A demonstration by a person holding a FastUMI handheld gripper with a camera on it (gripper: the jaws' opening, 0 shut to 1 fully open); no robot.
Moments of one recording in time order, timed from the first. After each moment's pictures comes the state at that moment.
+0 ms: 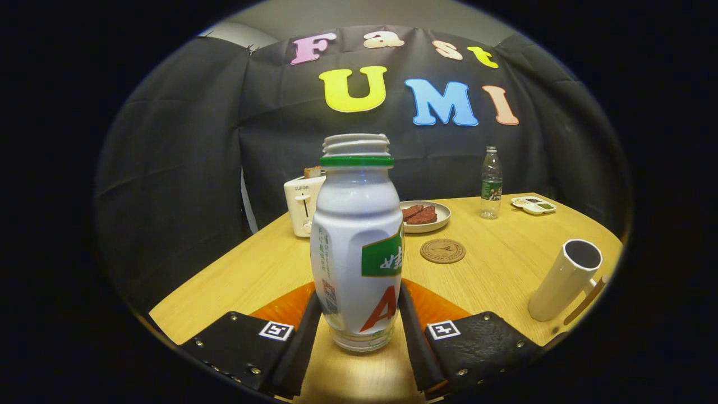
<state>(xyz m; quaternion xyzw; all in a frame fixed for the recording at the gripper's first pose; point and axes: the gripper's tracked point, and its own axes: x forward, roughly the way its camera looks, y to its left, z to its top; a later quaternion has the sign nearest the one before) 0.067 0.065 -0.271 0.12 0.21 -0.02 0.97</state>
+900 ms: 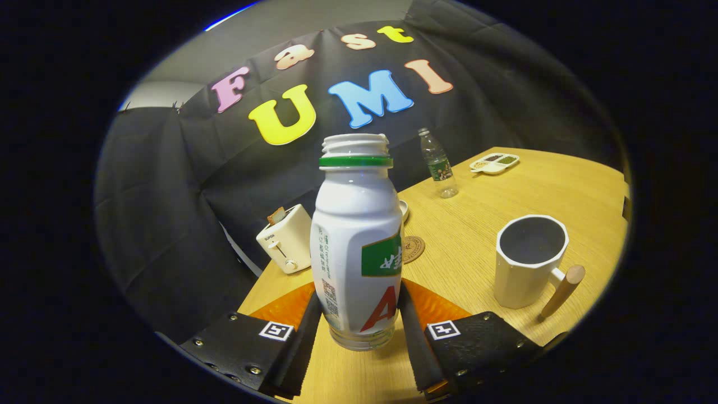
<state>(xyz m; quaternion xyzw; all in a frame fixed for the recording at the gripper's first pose) 0.042 -0.018 -0.249 0.31 0.21 -0.09 0.92</state>
